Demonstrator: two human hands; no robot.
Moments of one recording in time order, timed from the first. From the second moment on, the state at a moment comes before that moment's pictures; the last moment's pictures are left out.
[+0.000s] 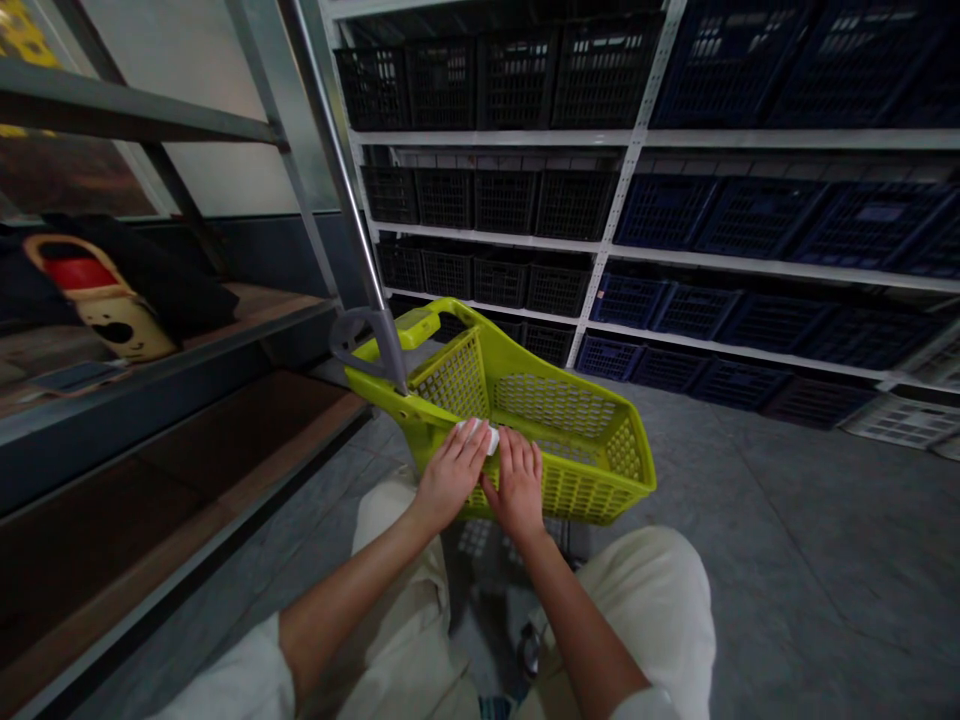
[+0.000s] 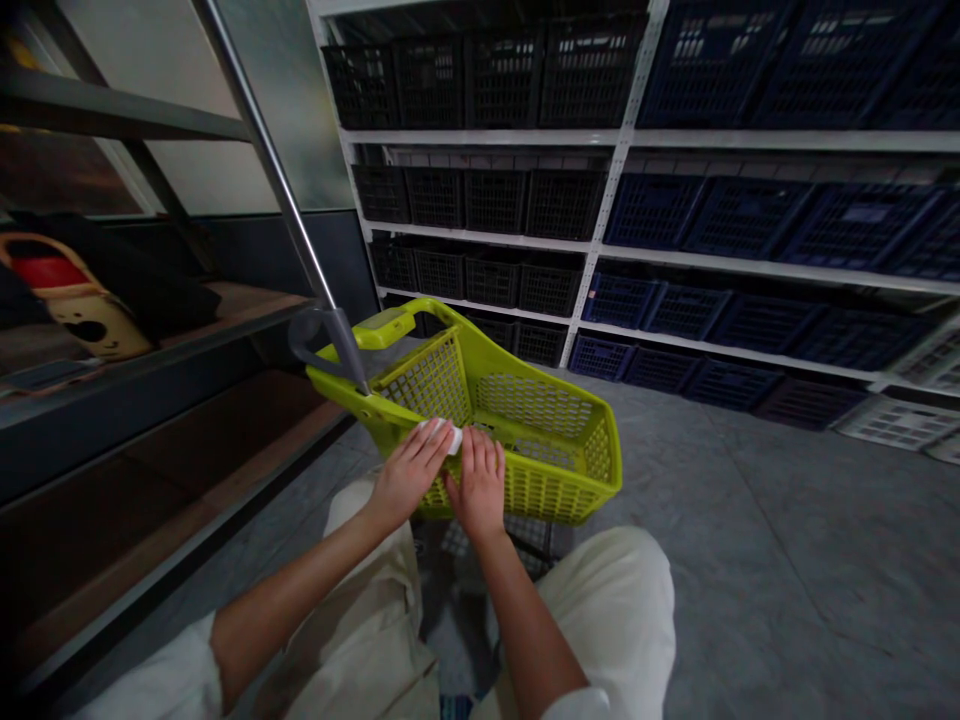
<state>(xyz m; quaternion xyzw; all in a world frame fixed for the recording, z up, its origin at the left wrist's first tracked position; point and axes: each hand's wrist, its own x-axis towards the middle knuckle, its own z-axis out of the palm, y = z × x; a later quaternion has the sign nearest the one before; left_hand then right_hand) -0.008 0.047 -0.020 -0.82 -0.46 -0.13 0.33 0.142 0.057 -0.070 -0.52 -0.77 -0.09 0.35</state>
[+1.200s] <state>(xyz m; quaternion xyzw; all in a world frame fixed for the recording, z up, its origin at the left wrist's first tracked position) -0.066 0.057 0.014 -0.81 -0.48 -0.16 0.30 0.150 0.058 -0.071 -0.52 -0.77 -0.10 0.35</state>
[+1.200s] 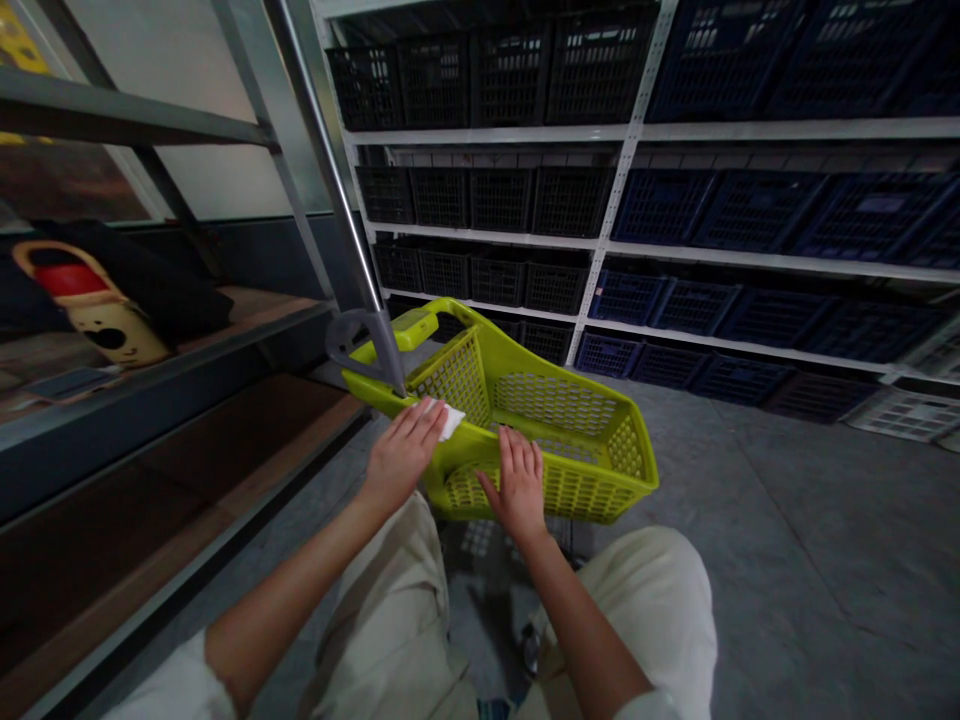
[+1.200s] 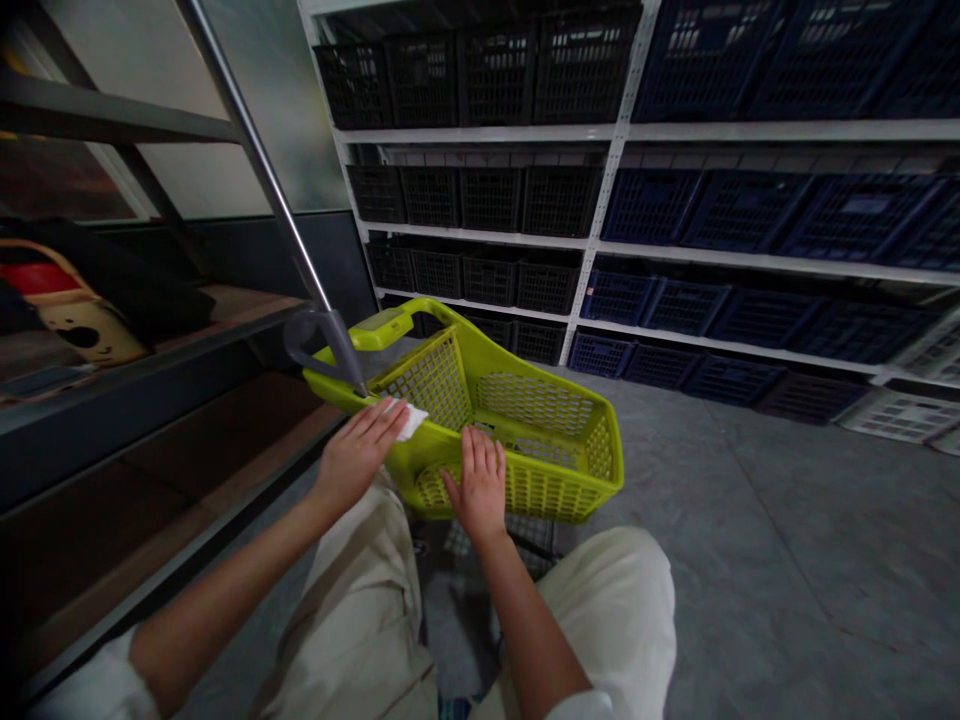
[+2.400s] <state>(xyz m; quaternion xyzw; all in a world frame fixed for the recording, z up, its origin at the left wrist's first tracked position) -0.074 0.052 0.007 -0.78 -0.50 -0.19 0.32 0.143 0.056 -0.069 -0.51 -0.78 -0.10 0.36</state>
